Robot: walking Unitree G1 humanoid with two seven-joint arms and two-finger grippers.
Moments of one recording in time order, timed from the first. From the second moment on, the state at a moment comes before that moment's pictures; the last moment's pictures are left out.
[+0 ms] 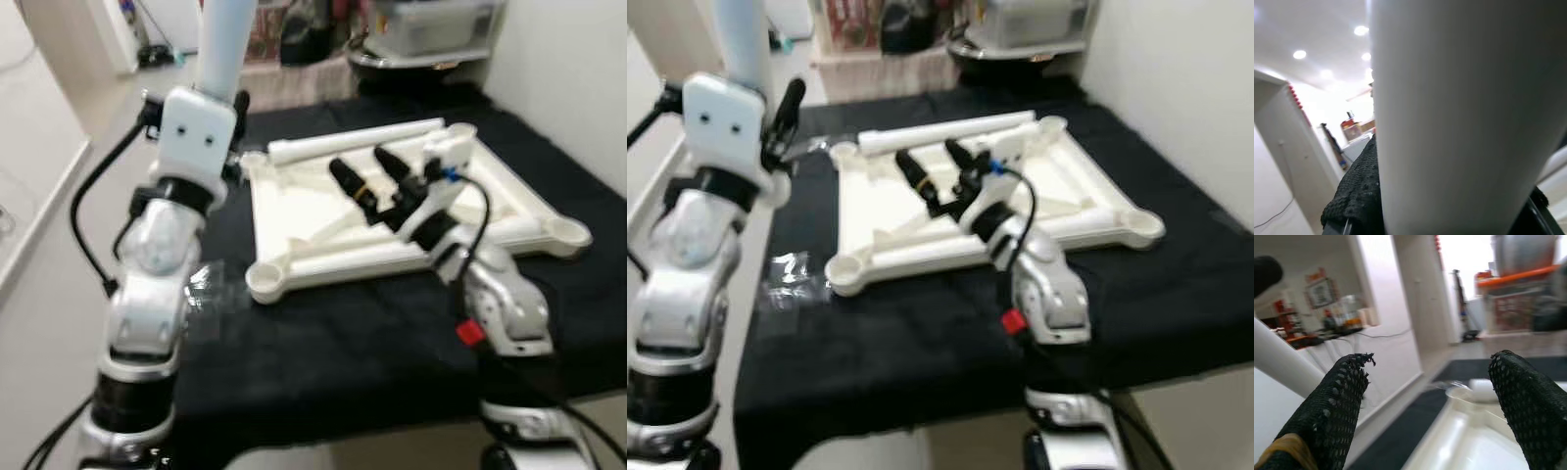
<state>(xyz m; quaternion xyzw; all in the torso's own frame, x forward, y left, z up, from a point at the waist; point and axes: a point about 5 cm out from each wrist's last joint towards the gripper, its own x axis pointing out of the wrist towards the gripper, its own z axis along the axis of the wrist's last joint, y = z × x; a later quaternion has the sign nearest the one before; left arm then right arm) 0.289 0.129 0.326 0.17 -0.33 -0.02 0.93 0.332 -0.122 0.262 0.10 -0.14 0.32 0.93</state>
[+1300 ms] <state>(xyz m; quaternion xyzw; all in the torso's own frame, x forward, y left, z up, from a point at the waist) 0.328 0.150 0.377 -0.08 0.03 -0.31 0.95 0.361 -0.171 0.260 -0.05 -0.03 0.26 0.96</state>
